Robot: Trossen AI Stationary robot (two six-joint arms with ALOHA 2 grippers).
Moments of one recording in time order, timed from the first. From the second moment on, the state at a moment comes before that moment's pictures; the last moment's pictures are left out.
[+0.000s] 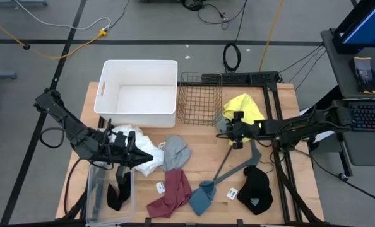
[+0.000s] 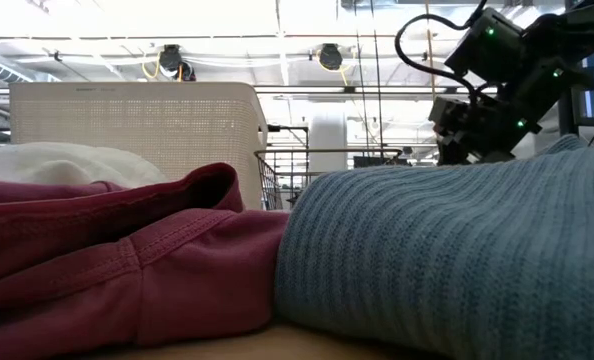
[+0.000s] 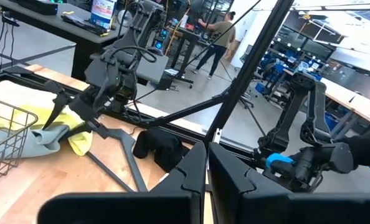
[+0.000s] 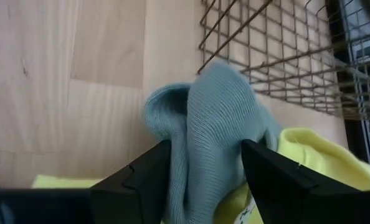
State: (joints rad) left arm -0.70 1.01 0.93 0.02 -0.61 -0.48; right arm -0.04 1.19 0.44 -0.13 0.39 -0.30
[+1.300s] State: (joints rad) left arm -0.70 1.01 0.93 0.02 -0.61 -0.48; right arm -0.04 0.97 0.67 -0.45 0.23 -0.07
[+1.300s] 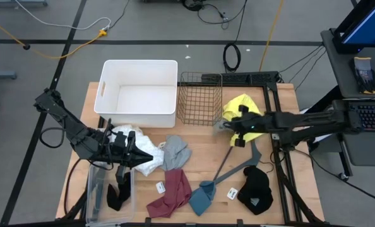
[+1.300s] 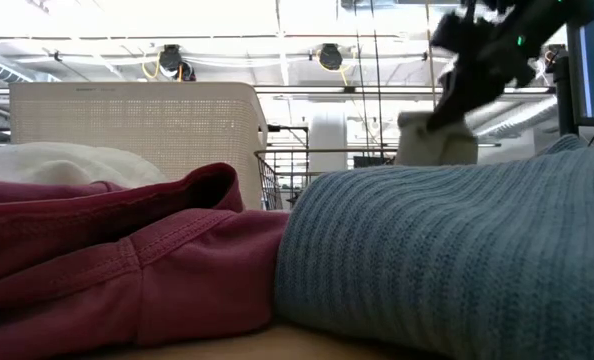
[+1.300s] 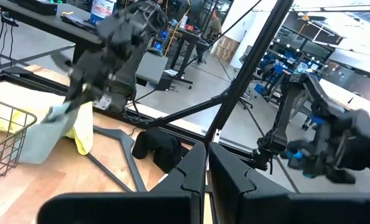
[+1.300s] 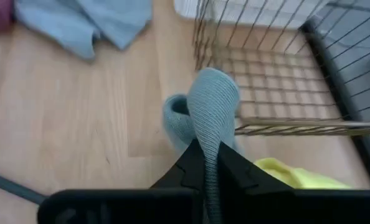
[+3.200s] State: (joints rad) left arm -0.31 1.28 0.93 0.61 -0.29 -0.18; right arm 0.09 1.24 0.83 0.82 -0.24 0.34
